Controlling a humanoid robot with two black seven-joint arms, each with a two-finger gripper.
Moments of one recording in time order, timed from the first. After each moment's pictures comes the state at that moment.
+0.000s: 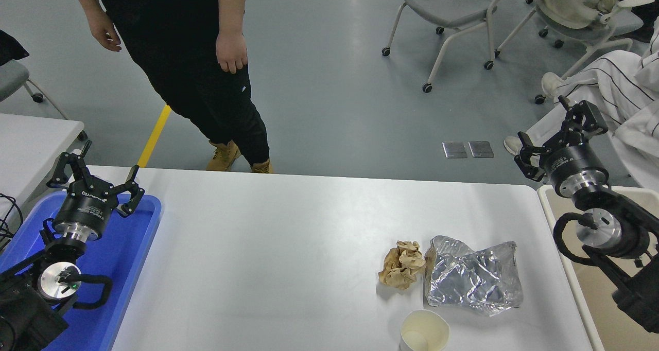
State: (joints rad) left arm -0.55 0.46 -0.60 -0.39 -0.23 -0.70 -0.59; right arm 0.54 -0.52 0.89 1.05 -0.10 -0.15 0.34
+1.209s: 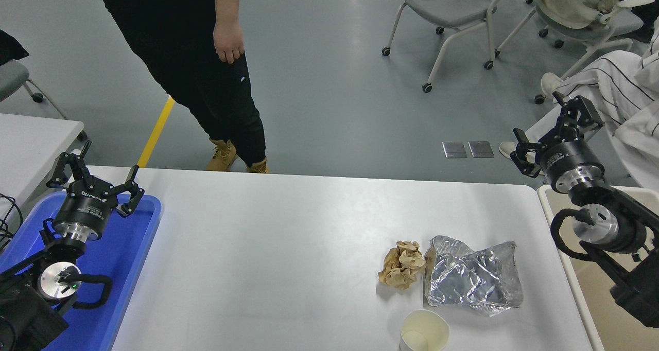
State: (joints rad) left arm -0.55 0.46 -0.60 -0.39 -0.23 -0.70 -0.59; right arm 0.59 -0.52 0.85 1.05 -0.10 -0.14 0.33
